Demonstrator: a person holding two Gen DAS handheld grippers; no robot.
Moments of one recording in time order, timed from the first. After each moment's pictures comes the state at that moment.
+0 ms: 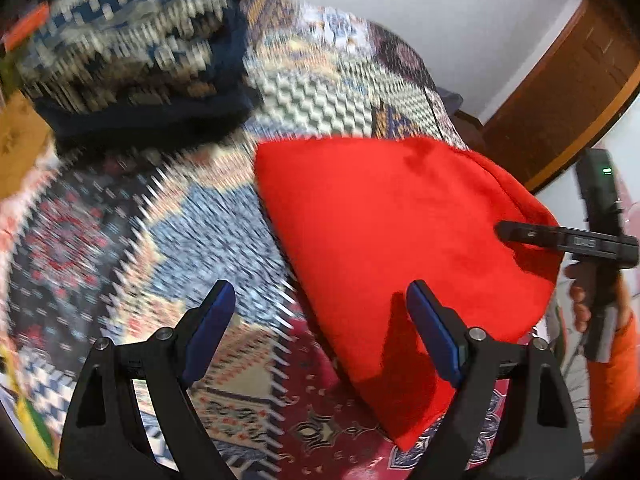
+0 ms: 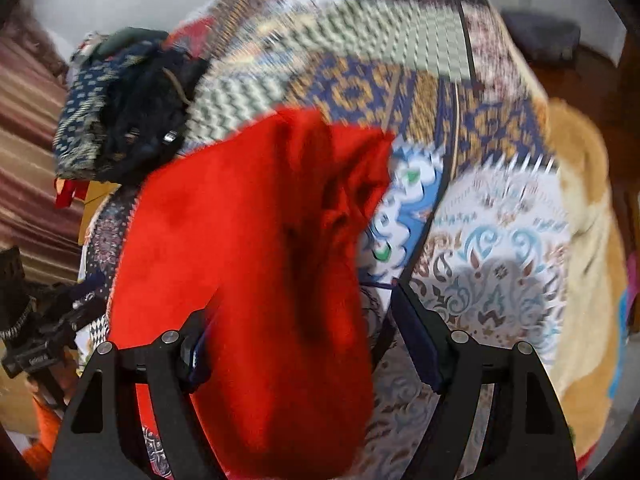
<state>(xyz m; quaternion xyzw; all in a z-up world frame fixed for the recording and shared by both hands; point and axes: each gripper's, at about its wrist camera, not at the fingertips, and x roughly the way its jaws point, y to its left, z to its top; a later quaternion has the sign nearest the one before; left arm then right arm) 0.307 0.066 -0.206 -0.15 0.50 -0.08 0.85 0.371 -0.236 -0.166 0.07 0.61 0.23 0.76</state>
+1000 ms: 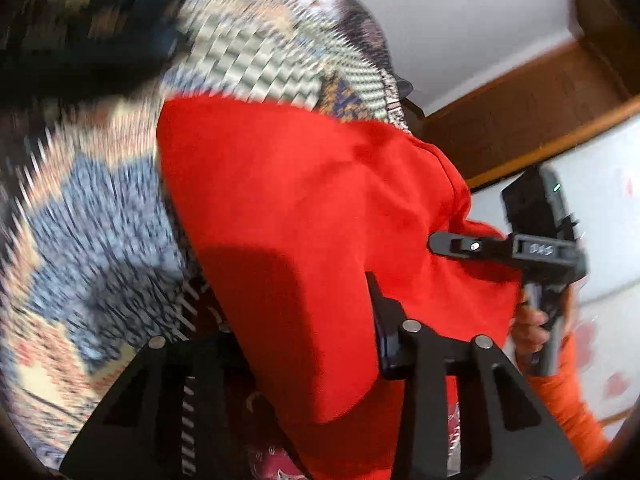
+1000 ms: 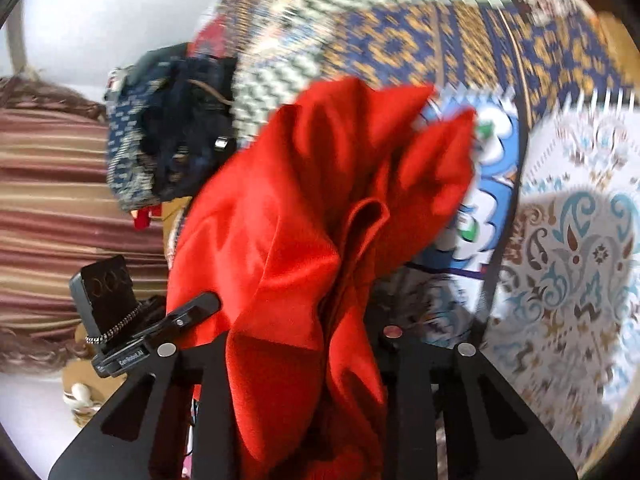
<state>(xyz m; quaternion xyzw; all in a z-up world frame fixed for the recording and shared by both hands) 0.353 0.036 -0.207 -0.23 0.51 -0.19 0.81 0.382 -0.228 -0.160 0.22 0.64 0.31 0.67</state>
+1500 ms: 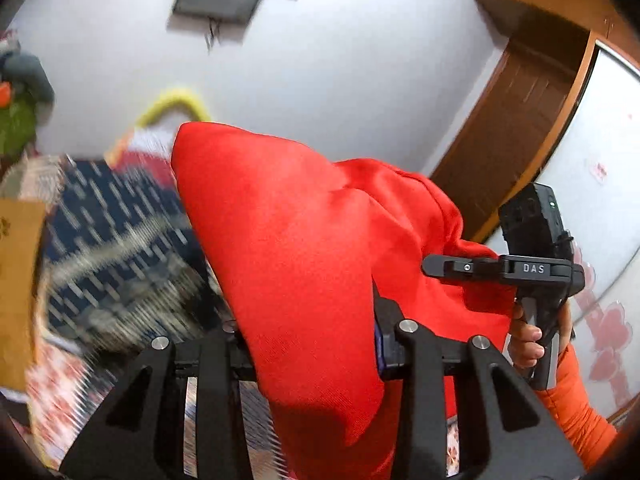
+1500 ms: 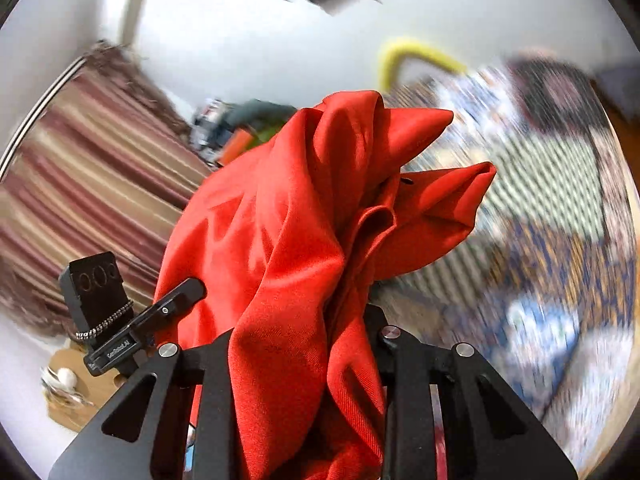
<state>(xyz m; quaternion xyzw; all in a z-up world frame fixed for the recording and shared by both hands) 0.341 0.136 0.018 -0.15 0.31 -0.18 0.92 0.409 -0.132 0.043 0.19 0.45 0.41 0.77</state>
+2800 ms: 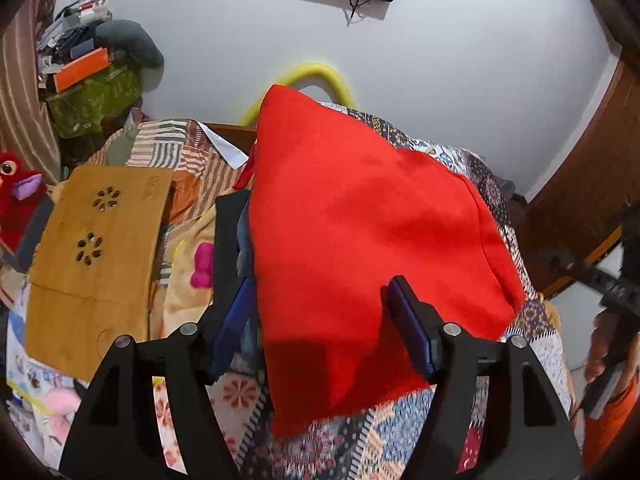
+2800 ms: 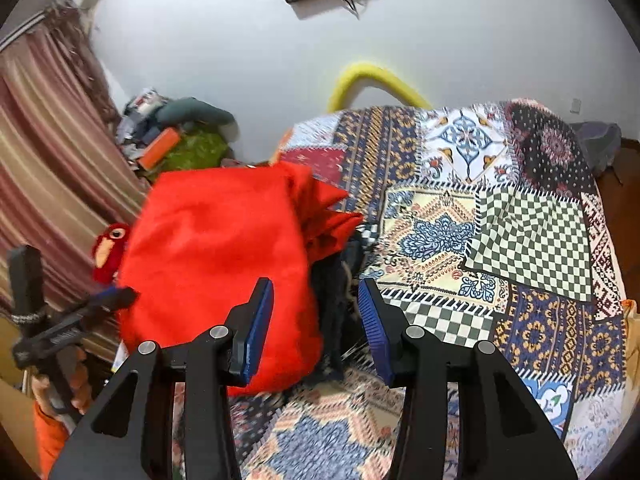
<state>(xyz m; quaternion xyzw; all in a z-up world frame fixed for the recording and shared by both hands) 0.405 0.301 -0.061 -0.12 0.40 0.03 0.91 0.450 -0.025 -0.012 0.08 0.43 0.28 0.85</state>
